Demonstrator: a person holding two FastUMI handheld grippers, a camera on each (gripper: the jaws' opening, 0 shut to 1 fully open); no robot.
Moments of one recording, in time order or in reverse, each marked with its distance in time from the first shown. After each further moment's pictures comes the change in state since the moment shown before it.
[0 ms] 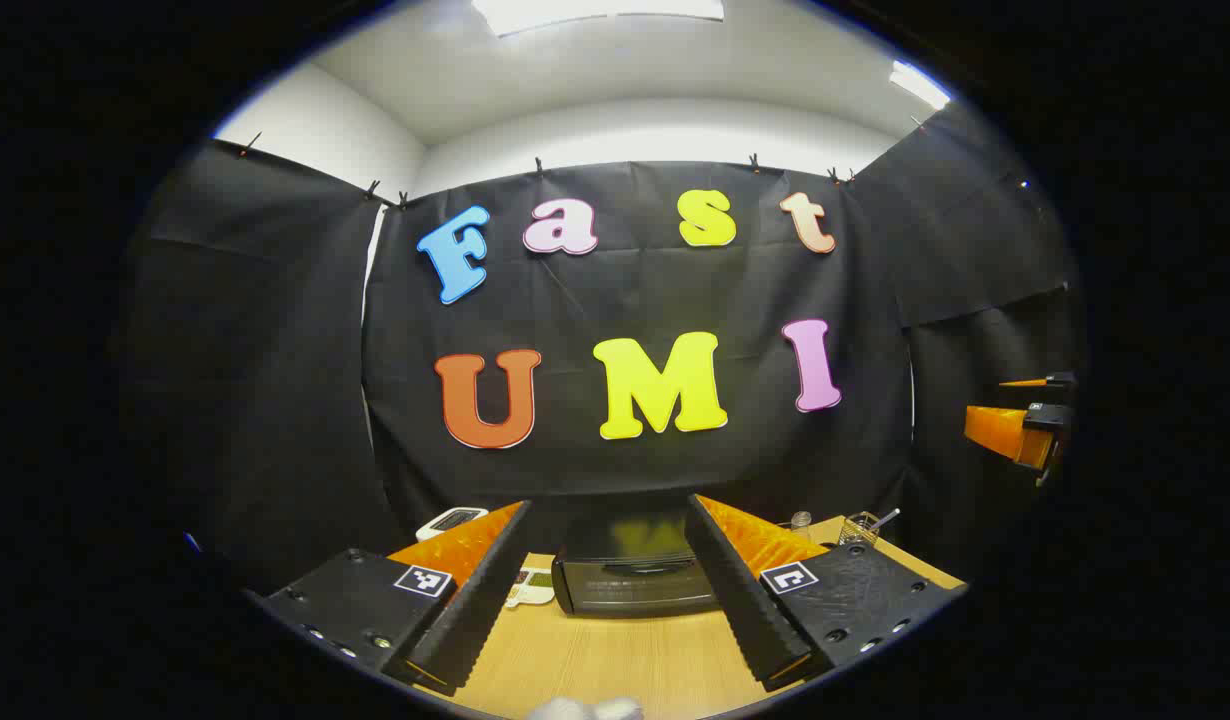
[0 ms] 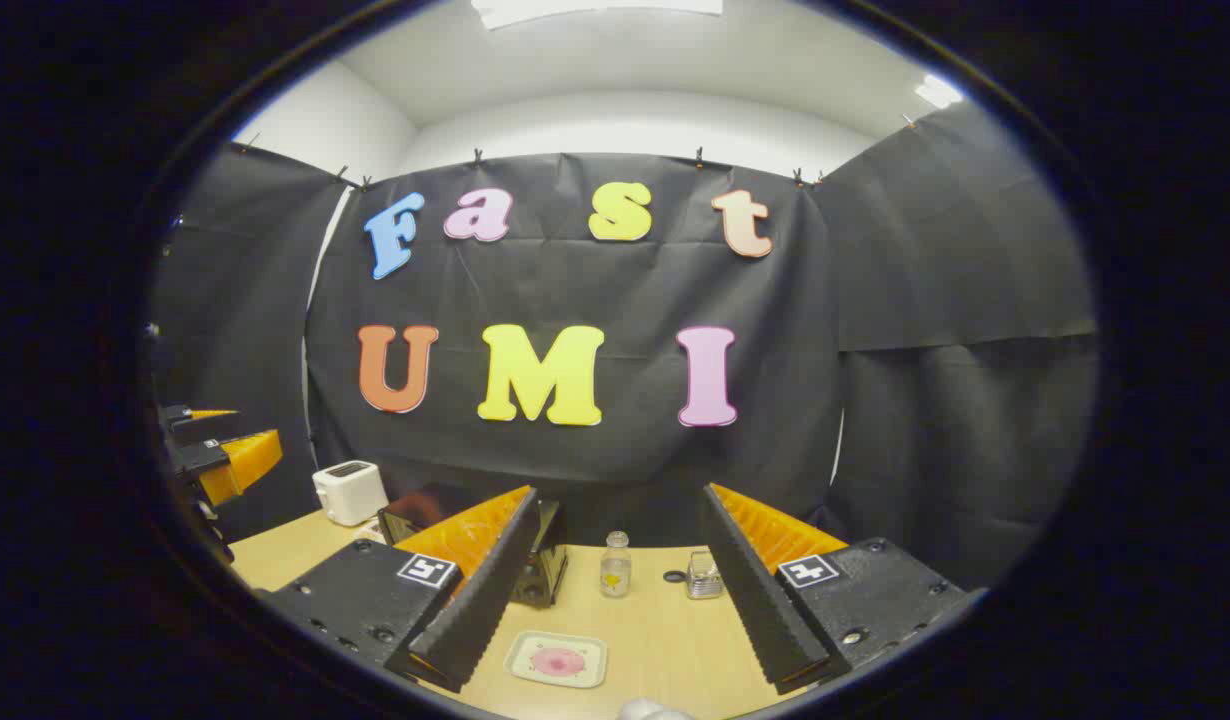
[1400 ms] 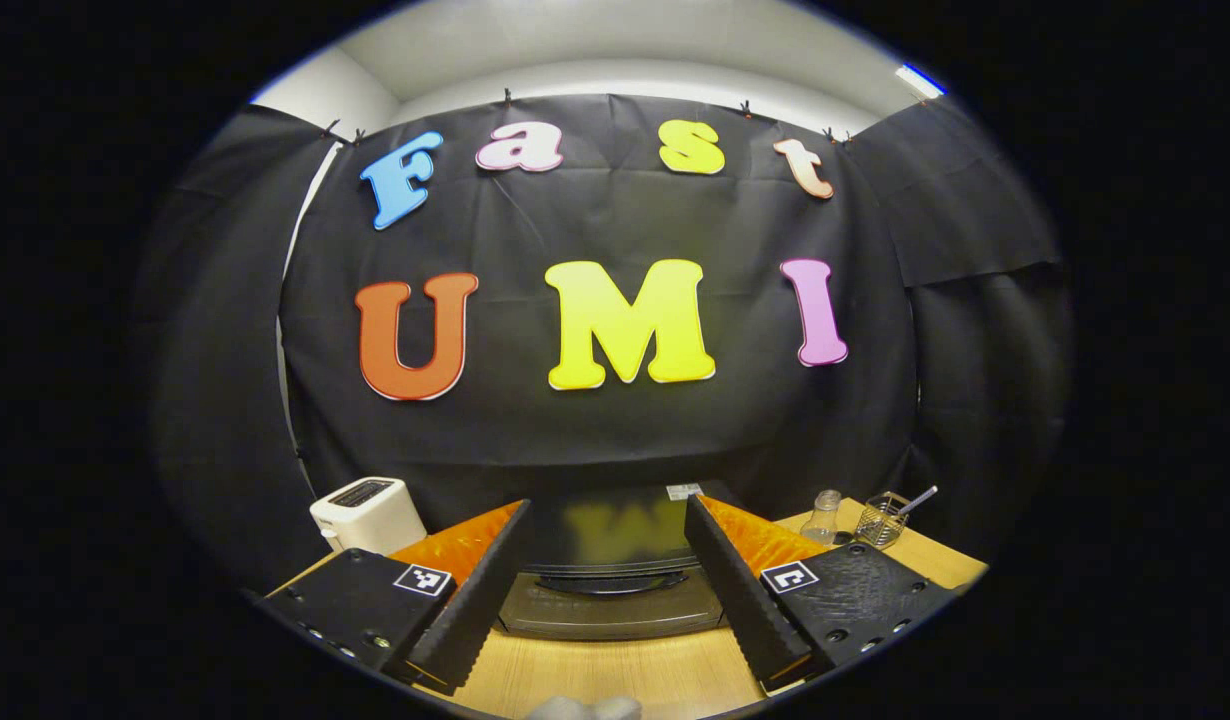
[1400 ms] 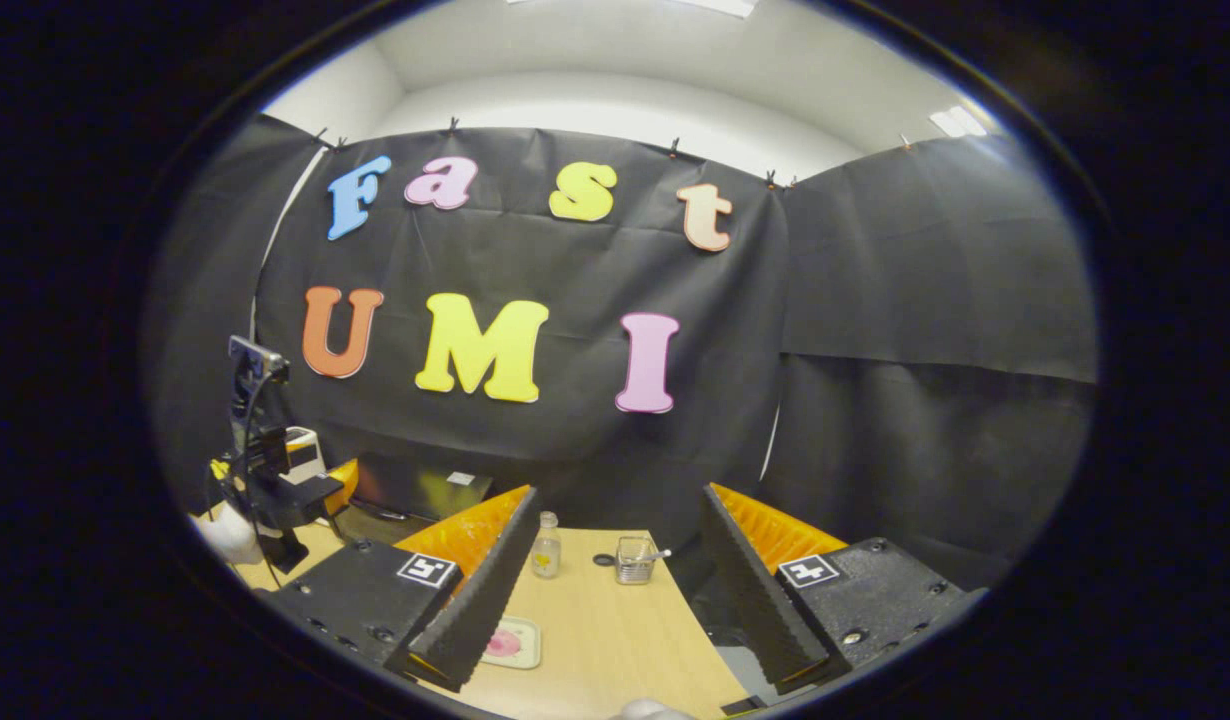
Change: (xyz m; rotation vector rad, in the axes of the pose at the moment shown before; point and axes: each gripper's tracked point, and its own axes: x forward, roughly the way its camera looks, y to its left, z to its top) left arm 0.187 -0.043 -0.128 -0.025 0.109 -0.112; right arm -0.025 -0.044 0.010 -0.079 0.080 -0.203
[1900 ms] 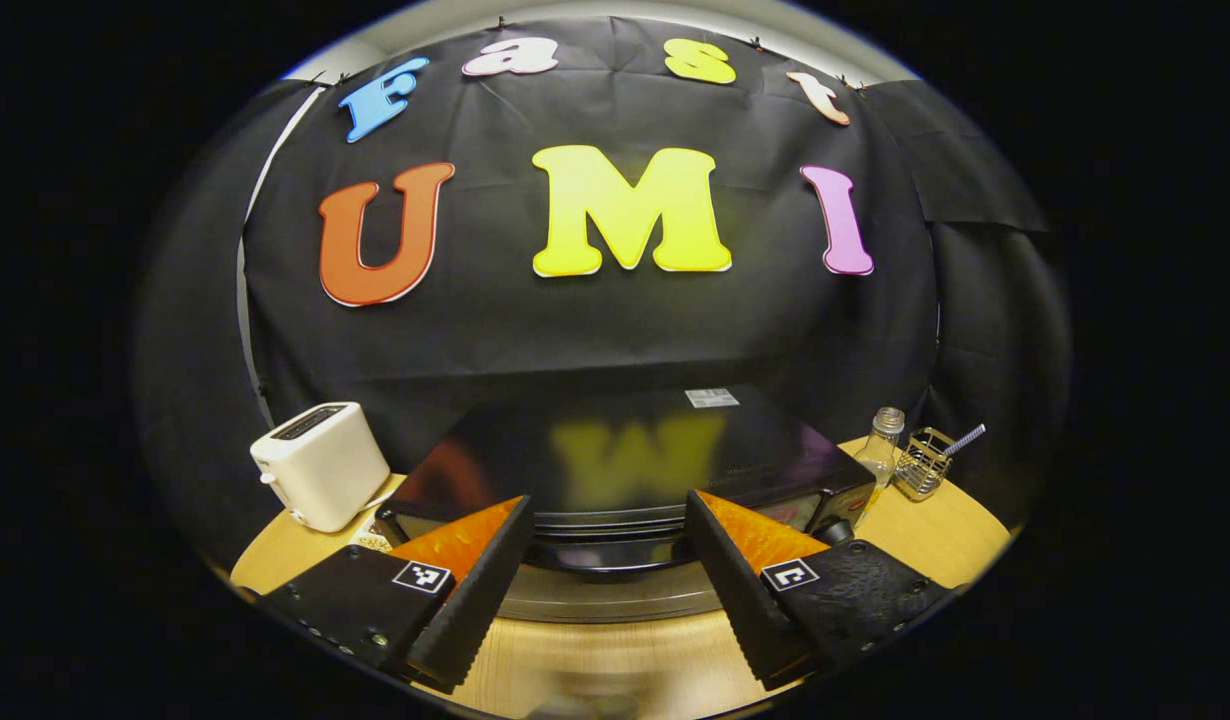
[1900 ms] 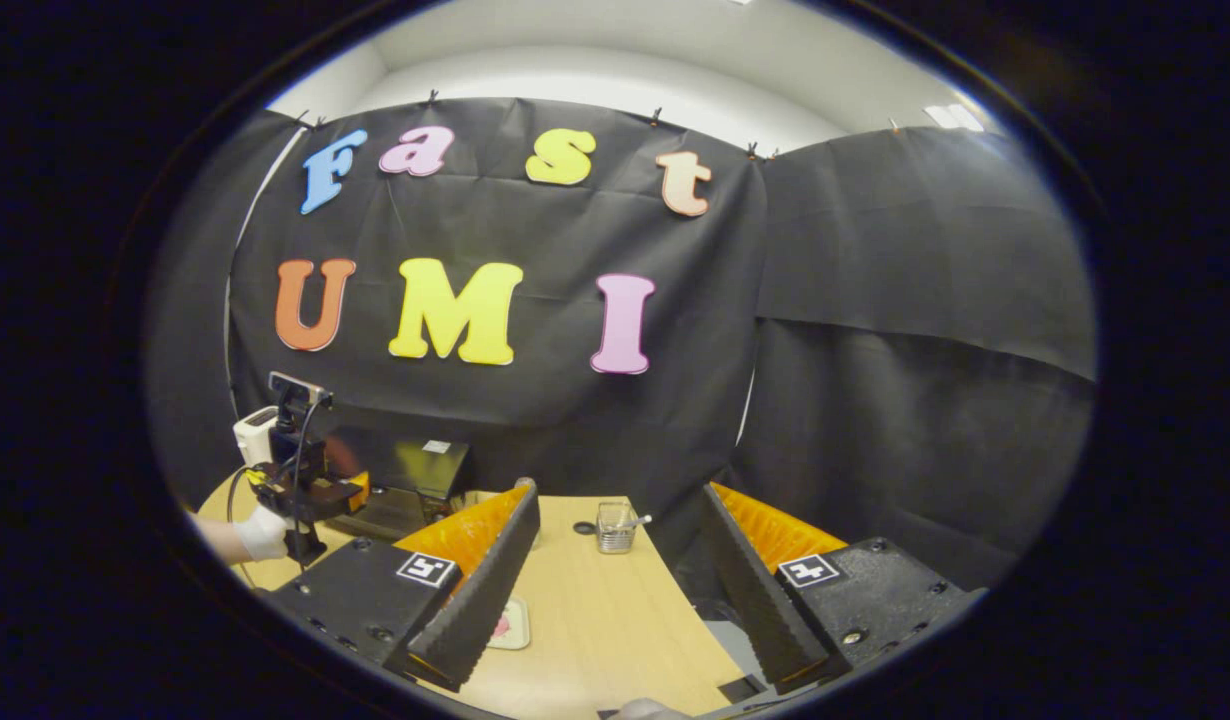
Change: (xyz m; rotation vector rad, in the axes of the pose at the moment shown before) left arm 0.063 0.000 -0.095 -0.016 0.185 -0.041; right arm -0.007 -0.003 -0.029 0.013 0.101 -0.072
